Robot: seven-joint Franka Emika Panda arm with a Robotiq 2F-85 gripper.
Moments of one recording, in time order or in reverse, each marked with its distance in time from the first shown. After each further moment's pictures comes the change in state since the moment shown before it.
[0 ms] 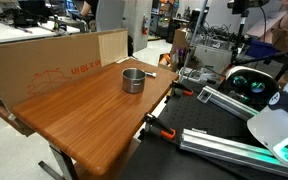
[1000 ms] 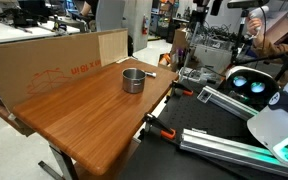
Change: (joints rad) arm -0.128 0.126 -0.029 -0.038 -0.162 0.364 0.110
